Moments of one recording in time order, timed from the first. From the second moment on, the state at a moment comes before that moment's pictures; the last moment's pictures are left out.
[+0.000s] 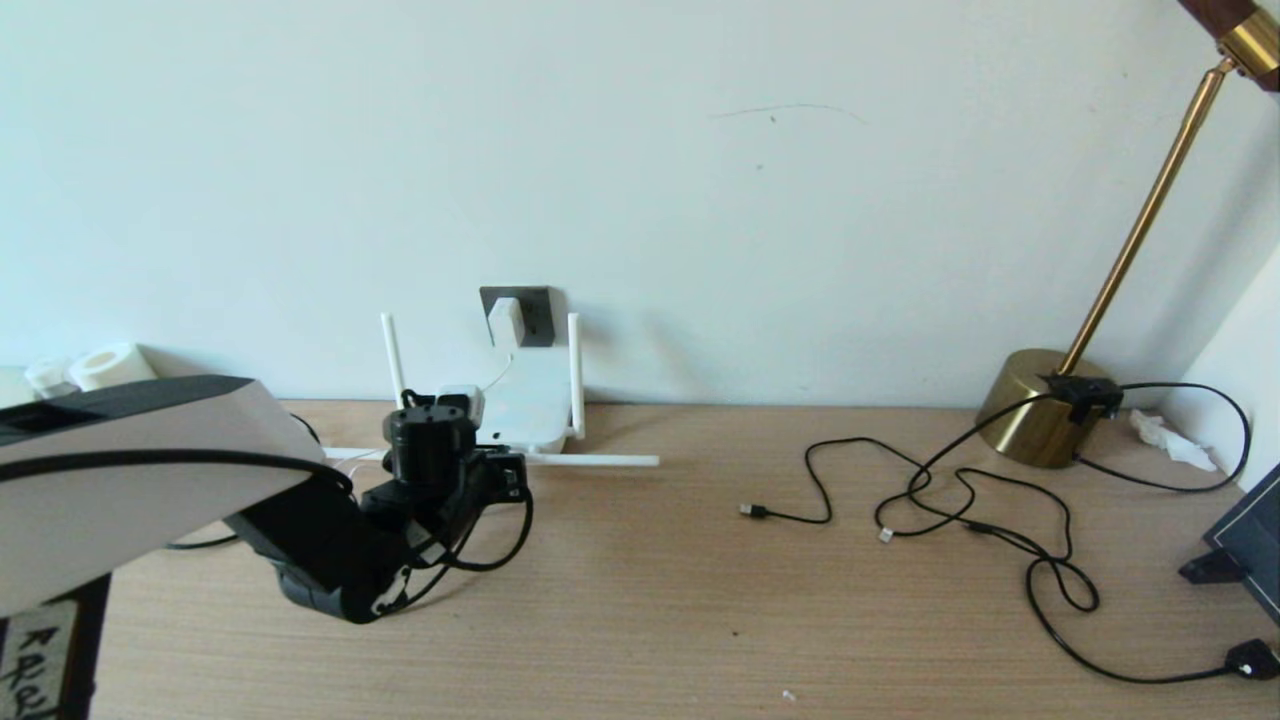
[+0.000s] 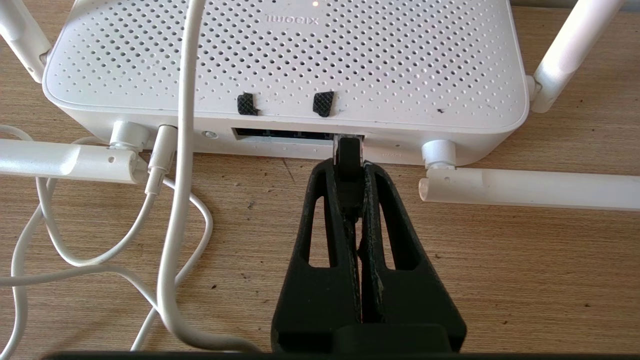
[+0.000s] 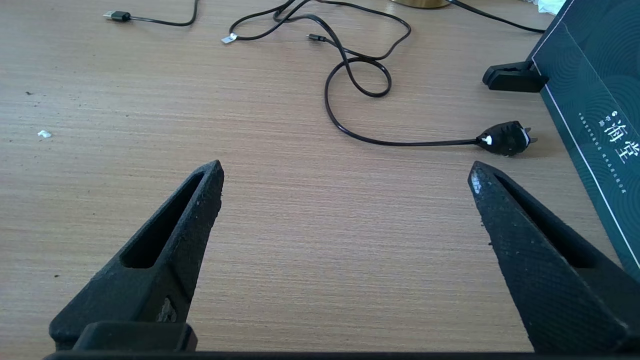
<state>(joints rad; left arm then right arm) -0.31 2.21 -0.87 -1.05 0.30 -0.06 0.01 0.00 -0.10 0.25 -0.02 -0.03</state>
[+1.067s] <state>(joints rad) -0.29 2.21 -0.87 -1.05 0.28 -0.05 0.01 0.00 -0.10 0.25 -0.02 -0.03</state>
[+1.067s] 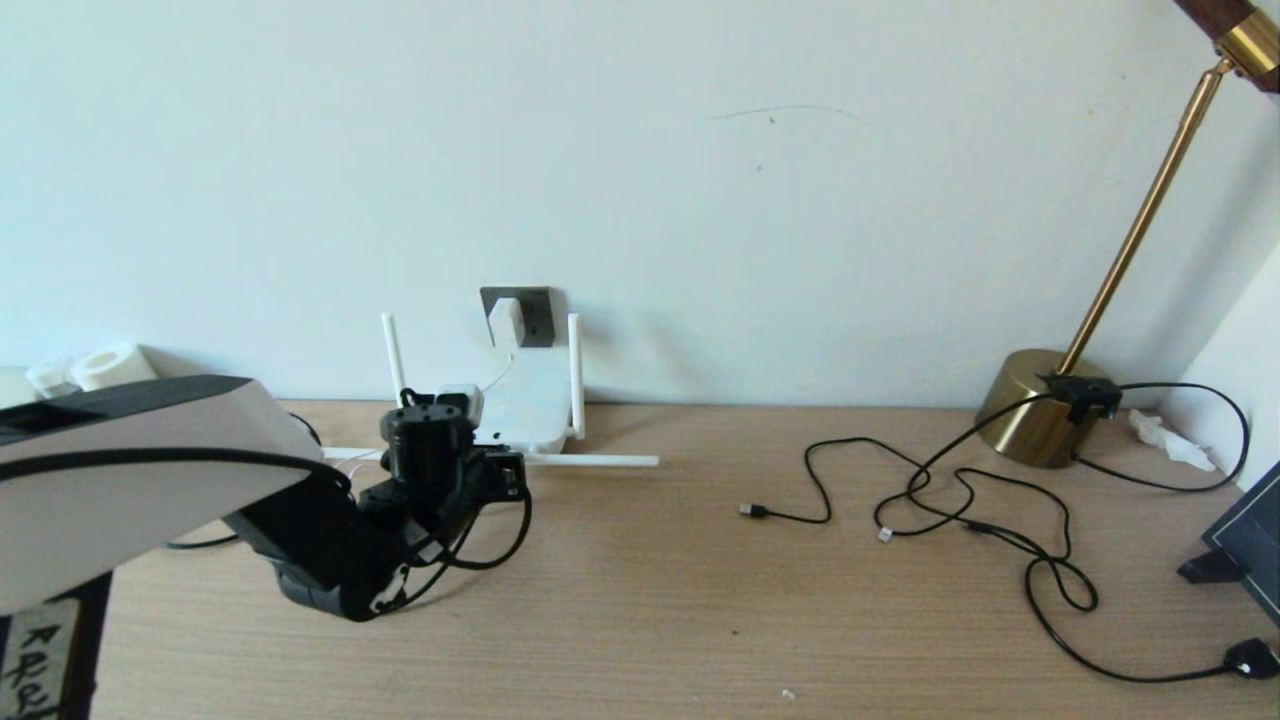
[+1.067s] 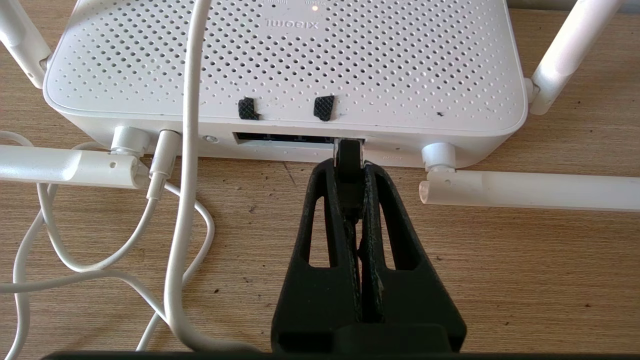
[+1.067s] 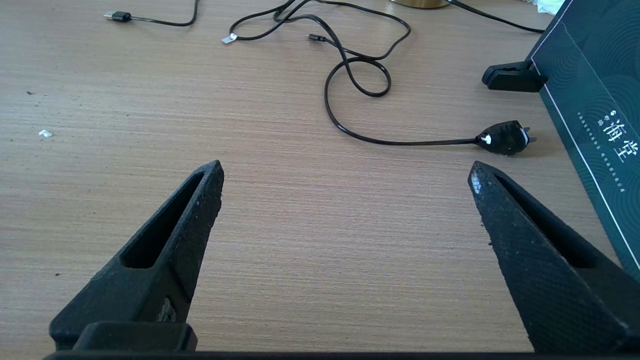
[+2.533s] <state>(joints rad) -0.29 2.23 -0.87 -1.05 0.29 -0.05 0.01 0.00 -0.10 0.25 -0.02 -0.03</state>
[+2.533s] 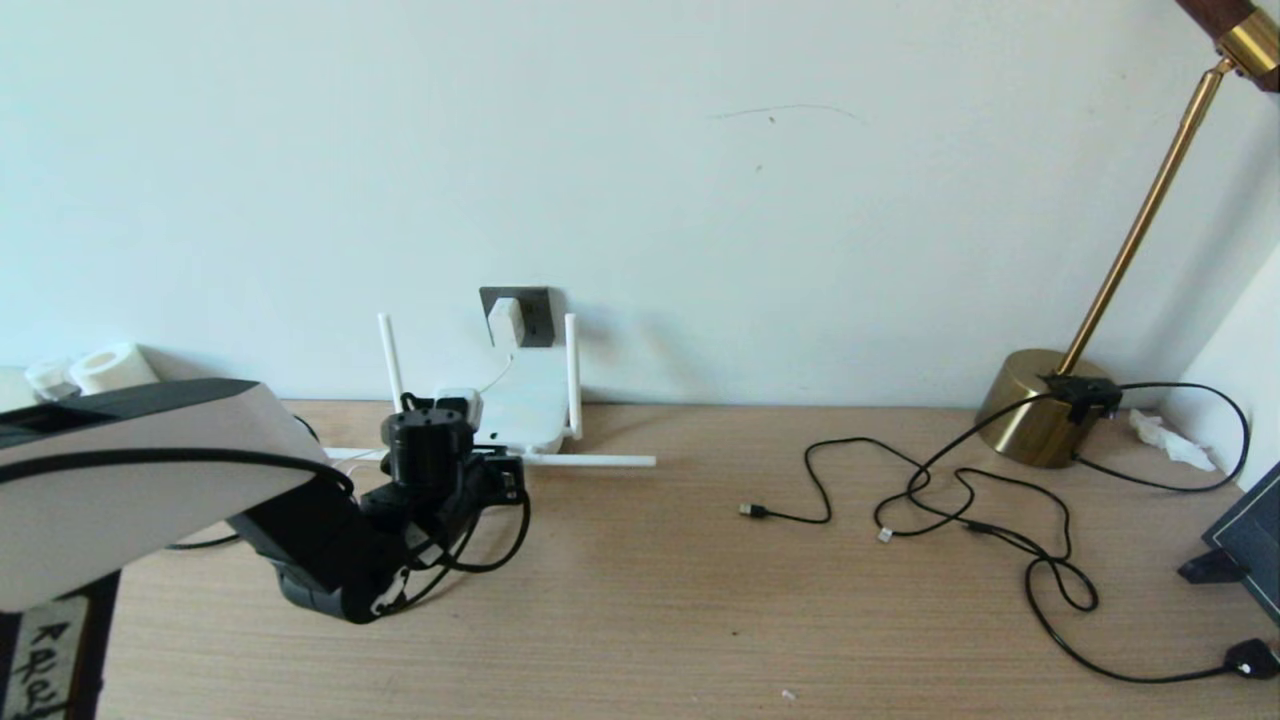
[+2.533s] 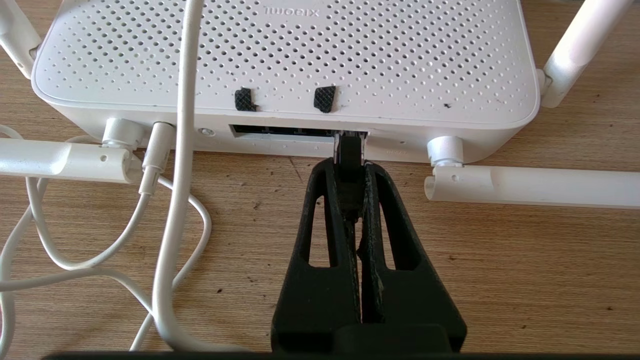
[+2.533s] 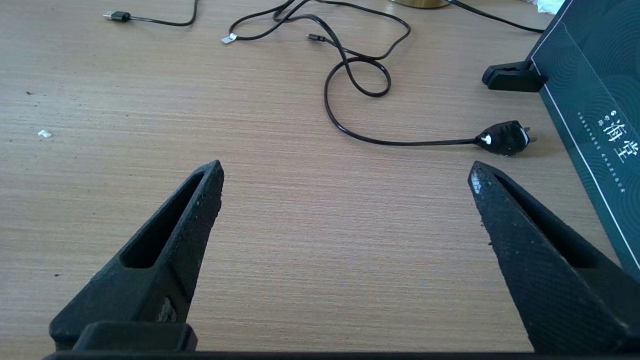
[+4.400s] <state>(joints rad) -0.29 2.24 -0.87 -1.06 0.28 -0.05 0.01 0.00 -0.10 0.25 -0.02 -0.03</state>
